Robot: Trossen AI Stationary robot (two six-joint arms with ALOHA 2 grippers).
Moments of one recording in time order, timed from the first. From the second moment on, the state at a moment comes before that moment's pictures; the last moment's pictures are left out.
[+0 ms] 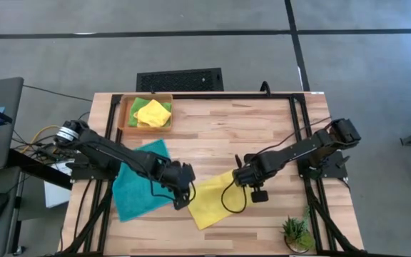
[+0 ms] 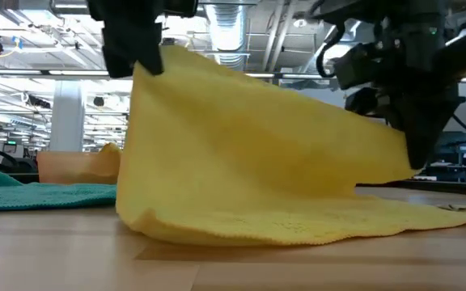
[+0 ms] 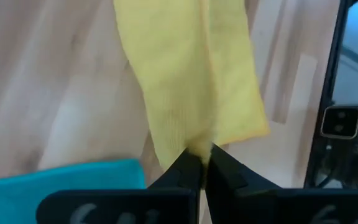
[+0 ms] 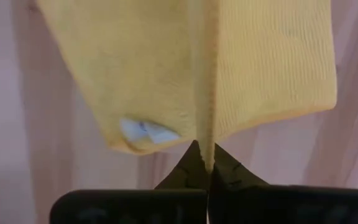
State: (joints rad) left arm -0.34 1.60 1.19 -0.61 0.02 -0.70; right arm 0.31 1.65 1.04 -0.88 -0.05 0.15
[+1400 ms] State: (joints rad) left arm -0.41 1.91 1.19 -0.16 0.28 -0.65; right arm 0.40 1.65 1.04 -0.89 -0.16 0.15
